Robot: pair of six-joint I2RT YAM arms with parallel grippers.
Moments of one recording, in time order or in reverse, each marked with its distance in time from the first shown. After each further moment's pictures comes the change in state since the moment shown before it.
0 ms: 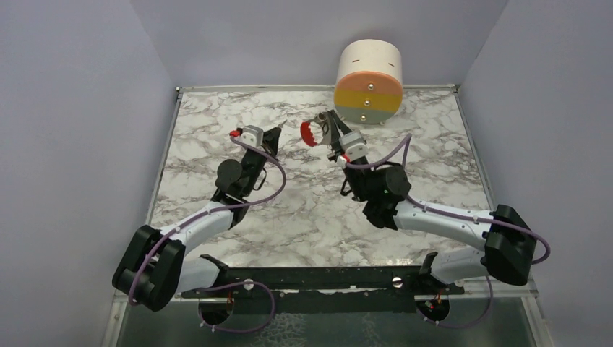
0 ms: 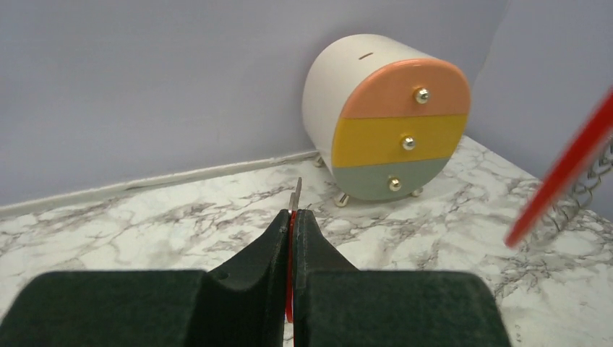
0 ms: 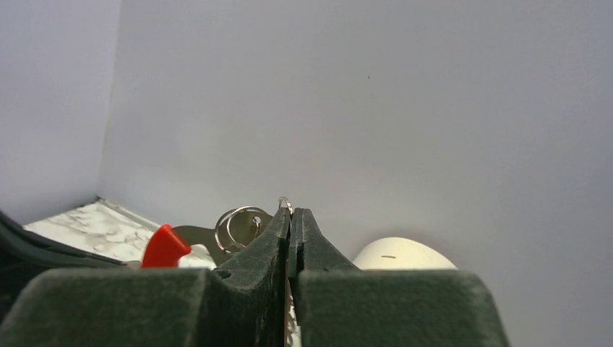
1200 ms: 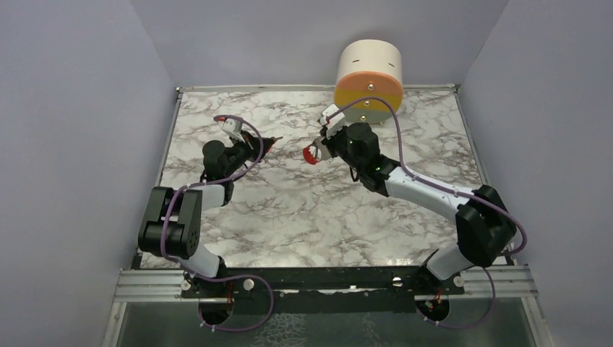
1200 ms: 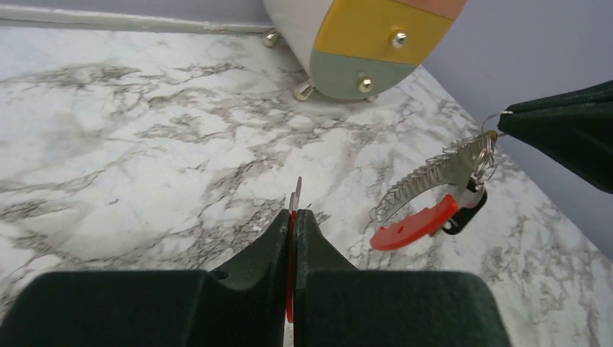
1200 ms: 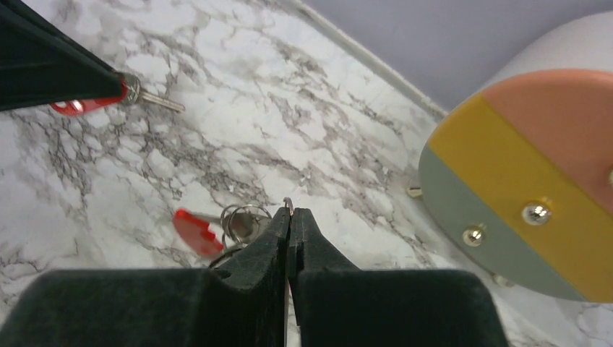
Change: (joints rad) left arm 0.394 0.359 0.077 0.031 0.628 -0.381; right arm -0.327 0.175 0.193 -0.831 -0.299 0.484
